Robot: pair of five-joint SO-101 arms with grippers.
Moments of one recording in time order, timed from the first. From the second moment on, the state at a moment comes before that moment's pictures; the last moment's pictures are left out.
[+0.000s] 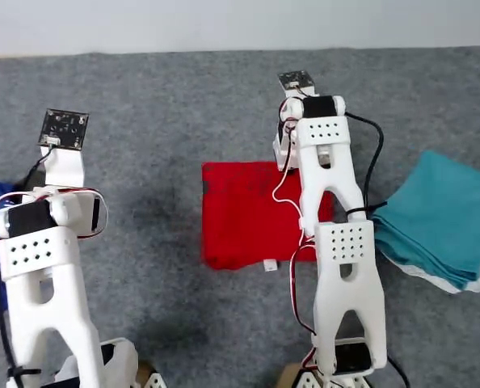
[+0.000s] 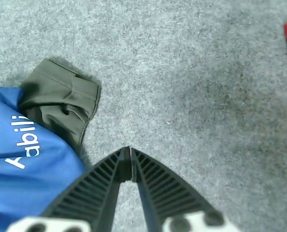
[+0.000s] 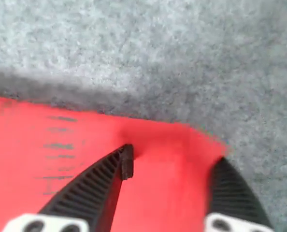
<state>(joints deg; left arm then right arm) -19.9 -30.5 35.0 70.7 -14.2 -9.8 60.7 -68.0 96.9 4.3</state>
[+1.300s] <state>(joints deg) -19.9 -30.5 35.2 70.7 -14.2 -21.9 53.7 -62.5 100.6 4.4</state>
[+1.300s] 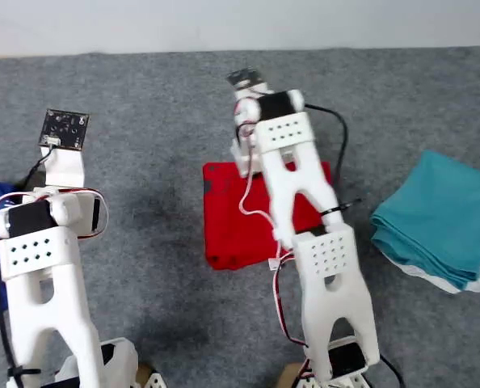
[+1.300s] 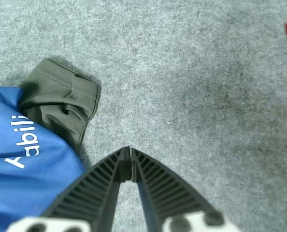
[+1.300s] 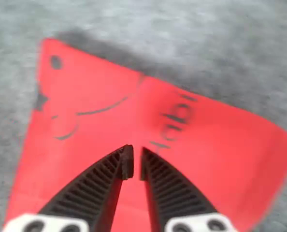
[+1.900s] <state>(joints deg) -19.9 -30.5 35.2 70.7 -14.2 -31.5 61.3 -68.7 97.3 4.4</state>
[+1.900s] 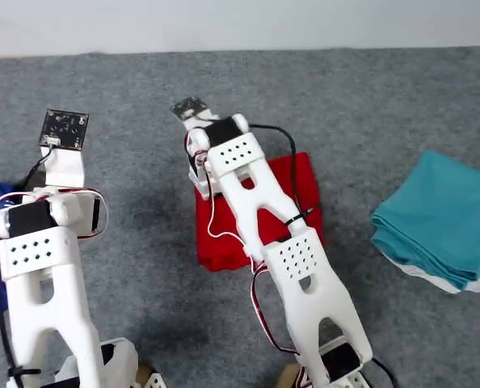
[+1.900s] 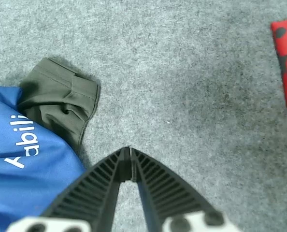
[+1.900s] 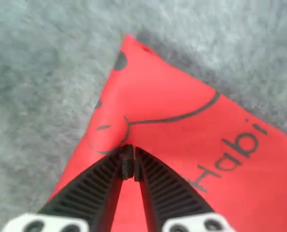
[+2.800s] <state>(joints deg) -19.9 -30.5 35.2 70.7 -14.2 -39.0 48.9 -40.2 96.8 1.7</state>
